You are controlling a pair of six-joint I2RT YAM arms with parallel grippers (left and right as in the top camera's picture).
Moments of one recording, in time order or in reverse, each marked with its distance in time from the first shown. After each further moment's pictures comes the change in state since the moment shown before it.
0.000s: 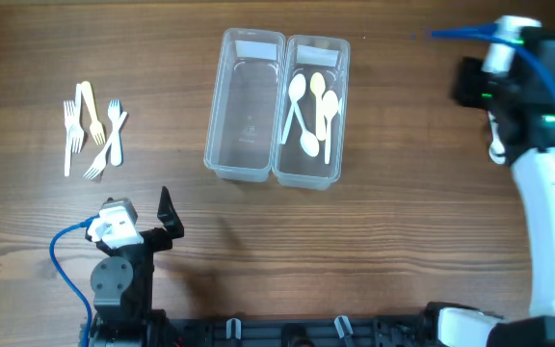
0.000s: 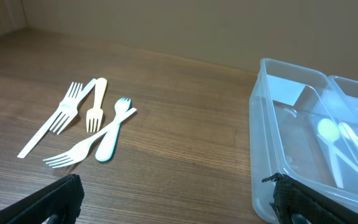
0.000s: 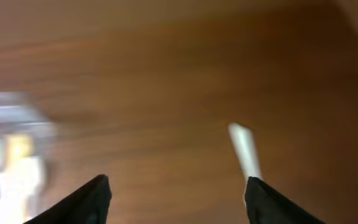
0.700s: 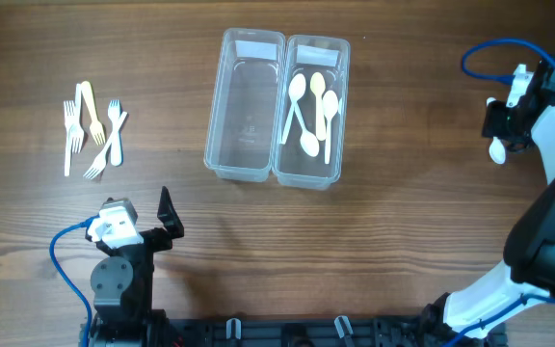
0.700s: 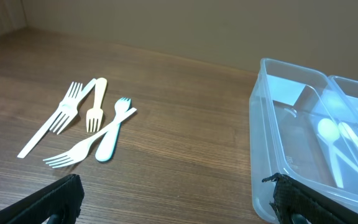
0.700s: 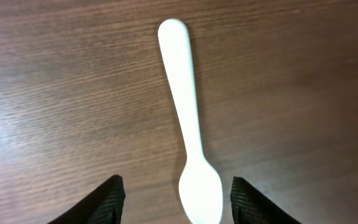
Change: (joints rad) left arm 0.000 0.000 0.000 0.000 0.000 0.000; right arm -0.219 0.453 0.000 0.056 -0.015 -0.220
